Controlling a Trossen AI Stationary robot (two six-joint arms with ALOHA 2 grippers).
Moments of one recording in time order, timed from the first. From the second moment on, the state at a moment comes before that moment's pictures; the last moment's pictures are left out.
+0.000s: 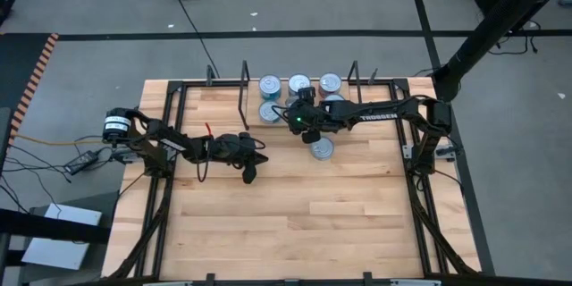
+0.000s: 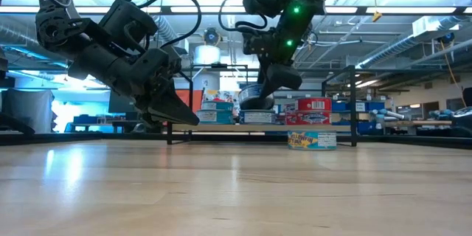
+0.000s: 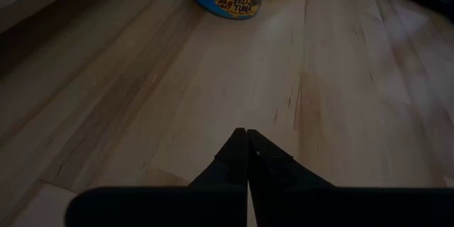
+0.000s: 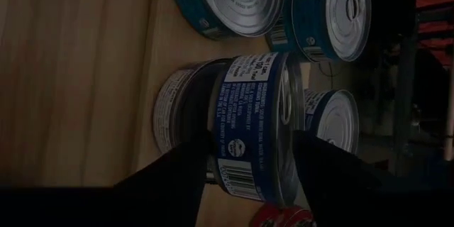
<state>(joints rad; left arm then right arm) 0.08 1.57 0.38 0.72 0.01 -0.35 -0.21 1.81 1.32 -0.49 0.53 -0.58</state>
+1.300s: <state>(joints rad) 0.08 1.57 0.38 0.71 0.01 -0.35 -0.39 1.81 1.47 -0.60 0.08 0.08</state>
